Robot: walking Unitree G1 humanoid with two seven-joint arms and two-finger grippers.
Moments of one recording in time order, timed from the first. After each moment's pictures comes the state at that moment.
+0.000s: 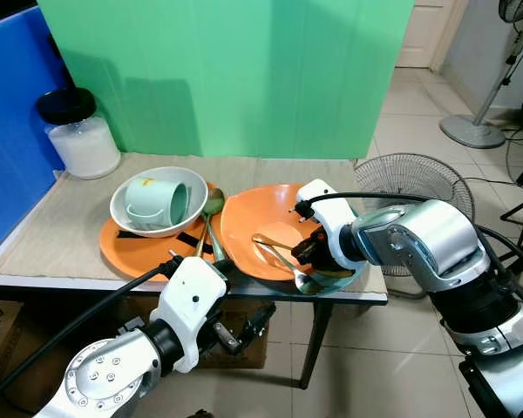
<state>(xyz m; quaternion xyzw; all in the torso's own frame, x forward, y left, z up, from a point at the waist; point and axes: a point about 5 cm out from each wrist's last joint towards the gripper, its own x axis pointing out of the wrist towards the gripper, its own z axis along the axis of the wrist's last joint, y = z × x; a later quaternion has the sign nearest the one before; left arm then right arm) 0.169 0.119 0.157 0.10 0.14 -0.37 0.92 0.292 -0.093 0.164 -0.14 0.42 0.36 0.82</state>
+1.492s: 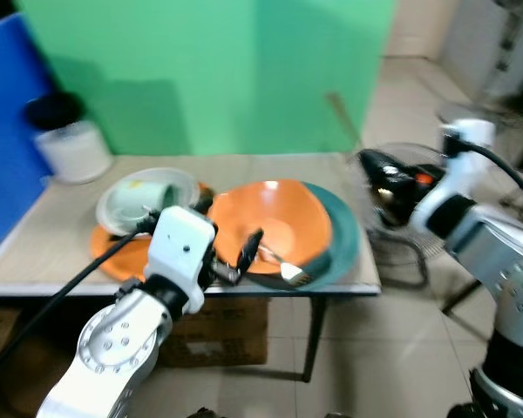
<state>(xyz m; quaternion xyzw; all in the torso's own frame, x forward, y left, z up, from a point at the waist) 0.206 0.118 0.189 0.10 0.00 -0.23 0.97 0.275 -0.181 0.221 0.12 0.06 0.19 0.97</state>
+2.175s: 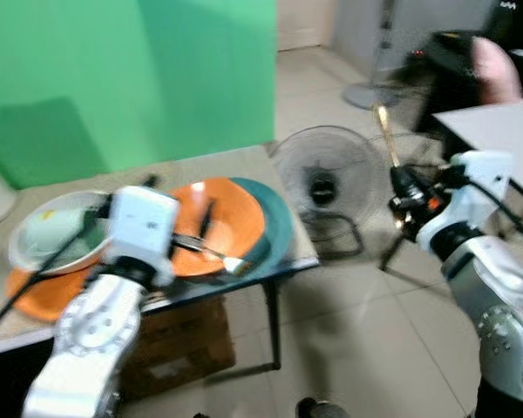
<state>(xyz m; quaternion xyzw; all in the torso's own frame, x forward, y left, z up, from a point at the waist) 0.220 0.160 0.197 0.14 -0.03 -0.06 0.99 0.257 -0.175 0.201 0.05 0.03 0.09 0.99</state>
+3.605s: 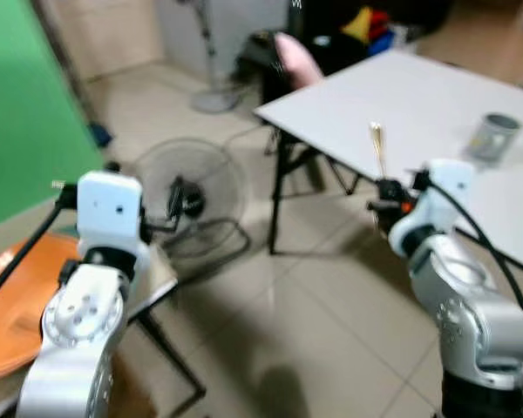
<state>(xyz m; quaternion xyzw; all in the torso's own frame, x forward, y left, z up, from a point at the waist) 0.228 0.170 0.200 0.12 -0.04 -0.01 0.99 0.275 -0.160 0.180 0.06 0.07 0.02 1.00</state>
